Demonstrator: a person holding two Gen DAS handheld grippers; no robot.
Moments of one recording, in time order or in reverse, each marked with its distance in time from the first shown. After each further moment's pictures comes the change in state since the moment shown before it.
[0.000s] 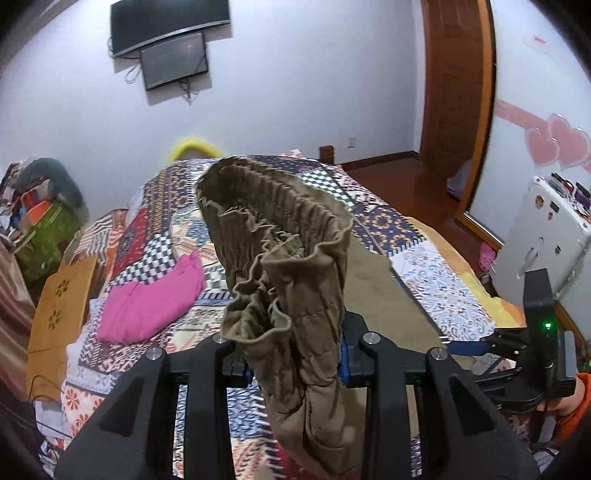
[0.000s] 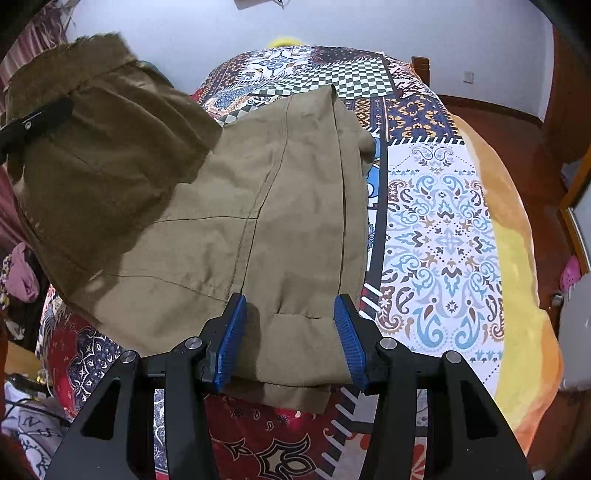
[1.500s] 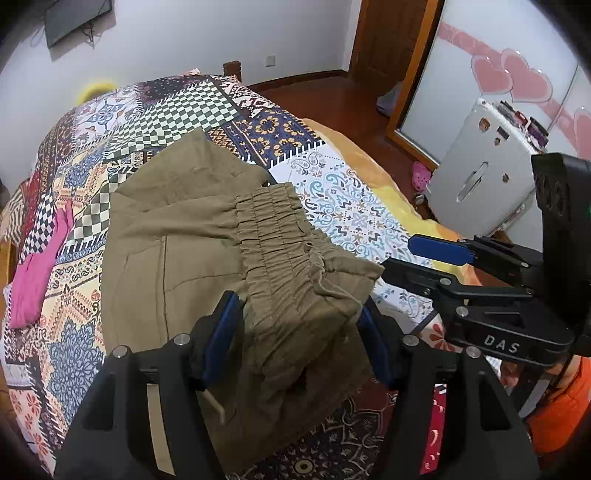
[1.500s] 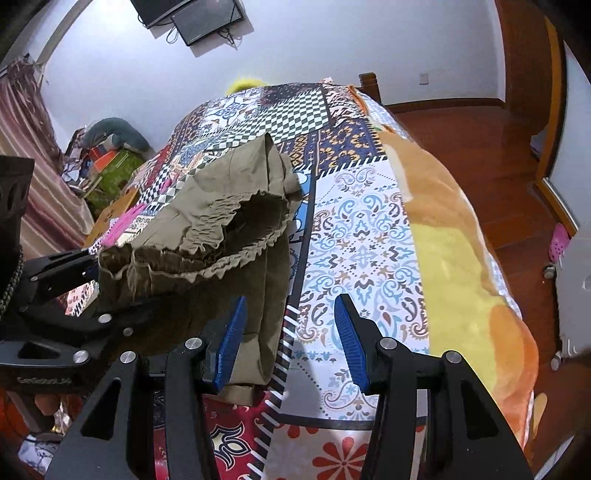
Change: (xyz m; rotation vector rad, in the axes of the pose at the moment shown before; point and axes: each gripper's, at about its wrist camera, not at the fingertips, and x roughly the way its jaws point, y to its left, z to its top) left arm 0.074 -0.108 -0.026 0.090 0.327 -0.281; right arm -0.046 -0.053 -0.004 0.155 -0.144 -0.045
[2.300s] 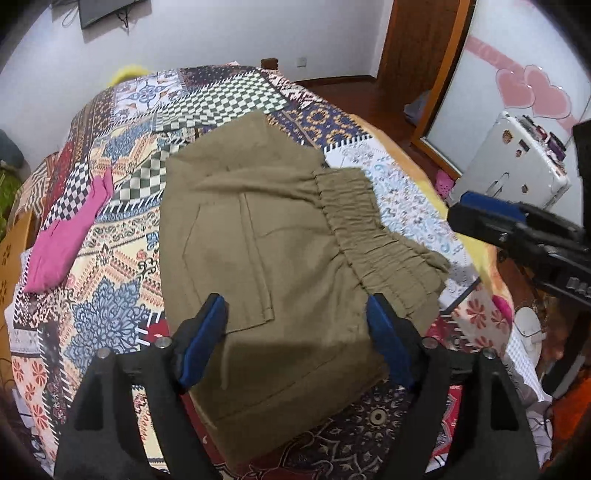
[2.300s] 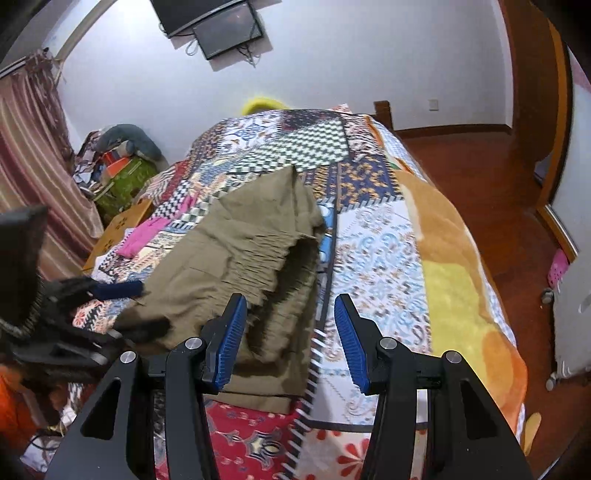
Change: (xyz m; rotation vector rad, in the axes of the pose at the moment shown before) left arm -0.014 0.046 -0.036 -0.076 -0.009 0.074; right arm -0.014 0.034 0.018 -0.072 -0.067 0.035
